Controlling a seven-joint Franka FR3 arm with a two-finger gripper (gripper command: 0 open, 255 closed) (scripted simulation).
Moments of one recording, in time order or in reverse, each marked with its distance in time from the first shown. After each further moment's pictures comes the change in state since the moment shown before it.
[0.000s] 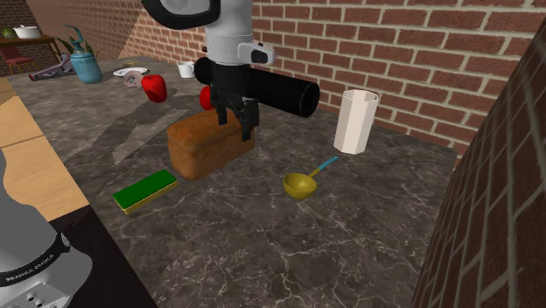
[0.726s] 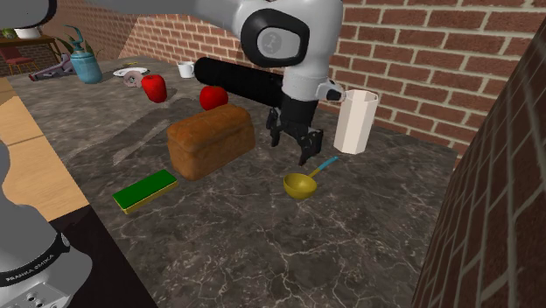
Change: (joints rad) arm -0.099 0.497 -0.065 0.441 0.200 -0.049 -0.280
